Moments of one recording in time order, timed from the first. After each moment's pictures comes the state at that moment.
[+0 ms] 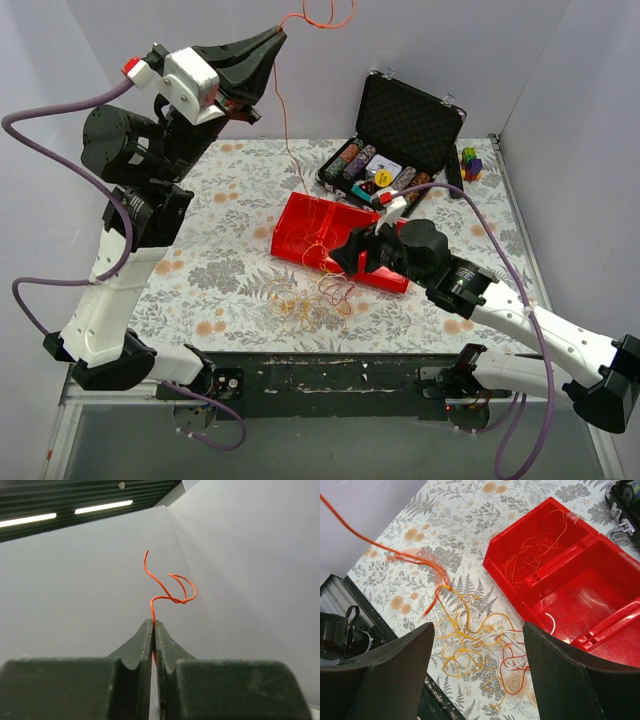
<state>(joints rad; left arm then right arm) -0.67 1.34 2.01 0.01 0.26 0.30 0.93 0.98 0.87 -0.17 0.06 0.39</state>
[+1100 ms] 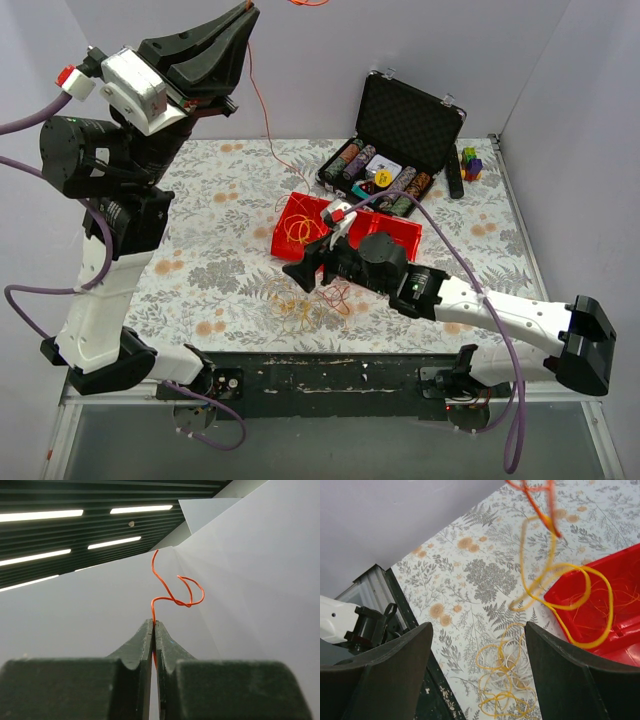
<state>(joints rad) -0.67 1.36 2.14 0.07 0.29 0.28 1.13 1.19 0.88 0.17 0.06 0.33</state>
